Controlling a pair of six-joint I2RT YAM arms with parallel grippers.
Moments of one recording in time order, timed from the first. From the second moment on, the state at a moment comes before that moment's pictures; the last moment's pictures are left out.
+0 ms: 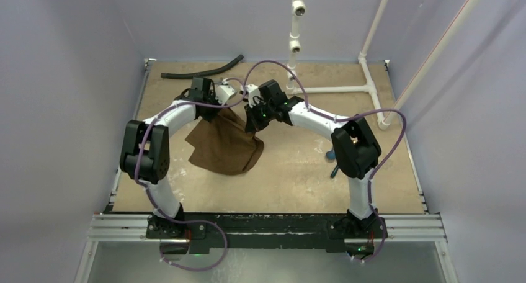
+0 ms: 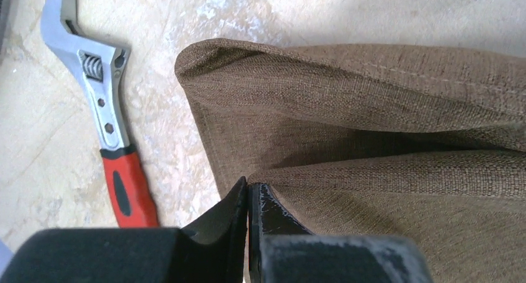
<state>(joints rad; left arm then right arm) -0.21 1.80 1.23 -0.36 0.07 0.61 0.68 2.00 1.54 -0.35 -0.45 0.08</state>
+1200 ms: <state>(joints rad) -0.16 1.32 1.05 -0.43 0.25 0.63 0.89 1.80 1.78 -0.70 -0.30 -0.06</state>
